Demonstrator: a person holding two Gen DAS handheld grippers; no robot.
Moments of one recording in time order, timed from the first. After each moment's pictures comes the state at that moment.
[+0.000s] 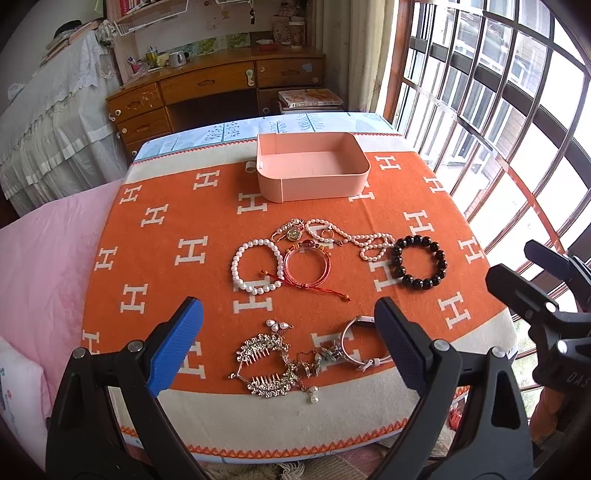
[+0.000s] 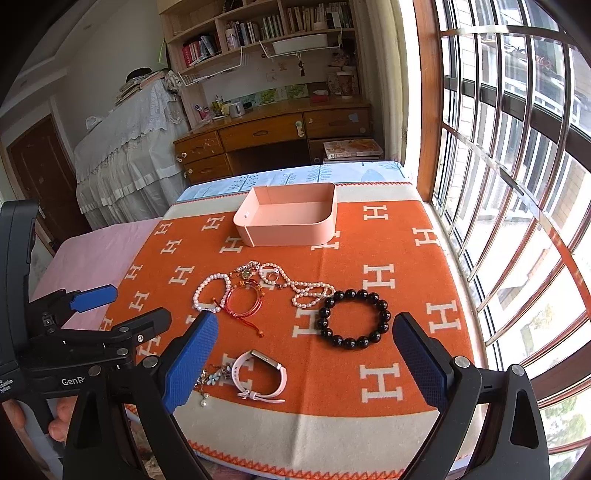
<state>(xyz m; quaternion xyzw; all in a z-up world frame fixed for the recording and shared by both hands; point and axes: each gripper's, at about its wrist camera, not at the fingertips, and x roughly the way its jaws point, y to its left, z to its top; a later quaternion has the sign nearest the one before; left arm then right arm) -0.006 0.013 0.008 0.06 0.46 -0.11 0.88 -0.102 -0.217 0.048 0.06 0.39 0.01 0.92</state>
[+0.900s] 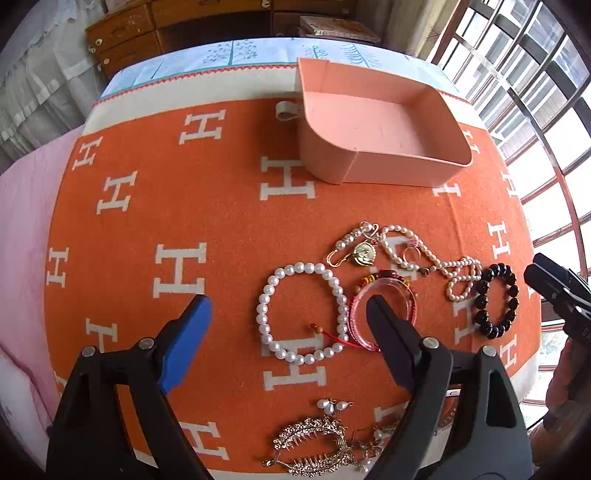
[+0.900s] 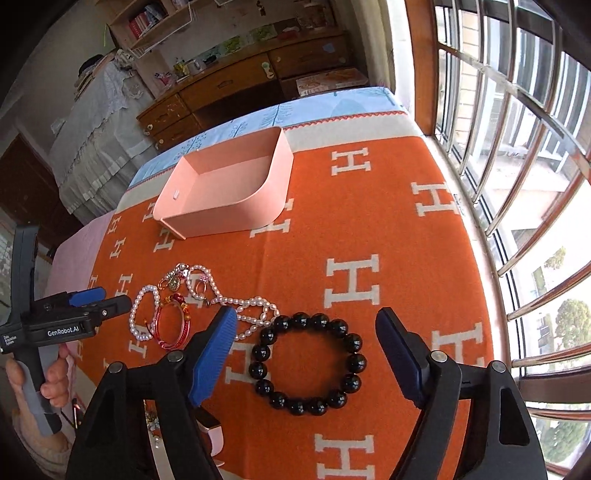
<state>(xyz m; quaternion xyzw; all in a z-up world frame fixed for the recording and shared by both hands) 0.160 0.047 -0.098 0.02 0.59 -0.10 0.80 0.063 -0.292 -0.060 0.13 0.51 0.03 0.85</state>
